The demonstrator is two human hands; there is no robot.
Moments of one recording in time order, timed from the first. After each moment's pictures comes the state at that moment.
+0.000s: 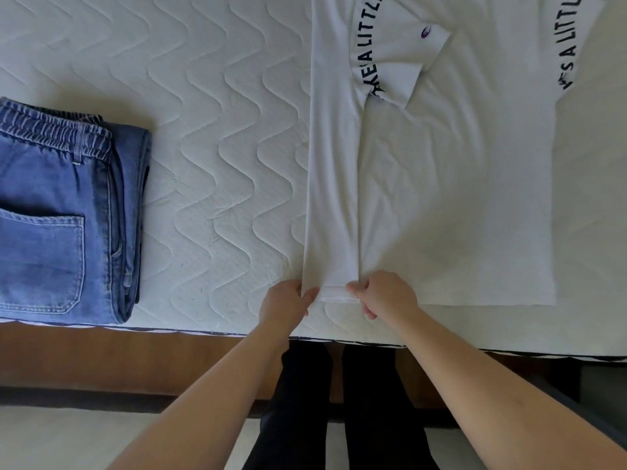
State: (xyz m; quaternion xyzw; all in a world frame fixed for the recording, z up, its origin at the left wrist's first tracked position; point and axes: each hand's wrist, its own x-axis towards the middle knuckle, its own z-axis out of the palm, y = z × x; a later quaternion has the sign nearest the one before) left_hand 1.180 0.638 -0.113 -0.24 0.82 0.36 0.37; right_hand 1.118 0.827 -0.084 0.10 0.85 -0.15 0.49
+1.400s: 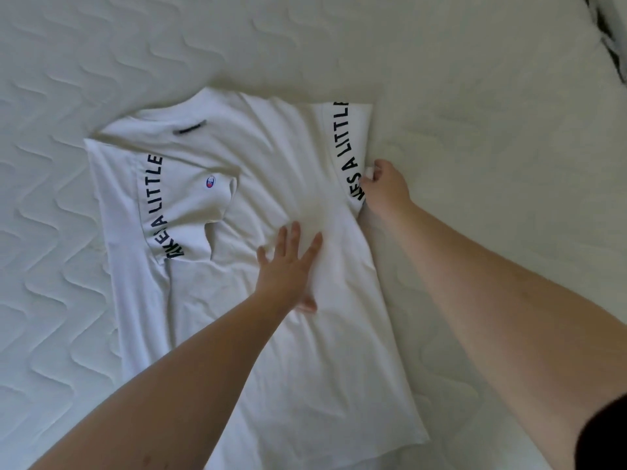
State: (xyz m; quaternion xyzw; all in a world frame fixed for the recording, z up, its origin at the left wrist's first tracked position) left_hand 0.827 0.938 -0.115 0.17 0.92 -0.04 0.34; right_hand 0.724 1.142 -0.112 0.26 0.84 -0.44 0.15
